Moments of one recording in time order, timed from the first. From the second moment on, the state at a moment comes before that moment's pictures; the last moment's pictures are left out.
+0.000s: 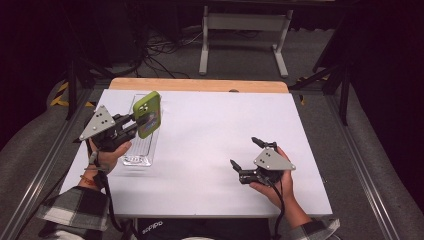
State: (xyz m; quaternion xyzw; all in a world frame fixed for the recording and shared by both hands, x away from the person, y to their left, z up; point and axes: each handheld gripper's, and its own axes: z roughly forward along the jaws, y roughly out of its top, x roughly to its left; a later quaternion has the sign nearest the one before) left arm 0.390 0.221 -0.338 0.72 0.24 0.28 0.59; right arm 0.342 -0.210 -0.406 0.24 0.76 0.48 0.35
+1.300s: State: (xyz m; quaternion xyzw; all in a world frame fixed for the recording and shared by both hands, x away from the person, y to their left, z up) left arm 0.395 0.249 -0.340 0.73 0.26 0.28 0.57; right arm 0.340 -0.212 -0.403 0.26 0.75 0.50 0.35
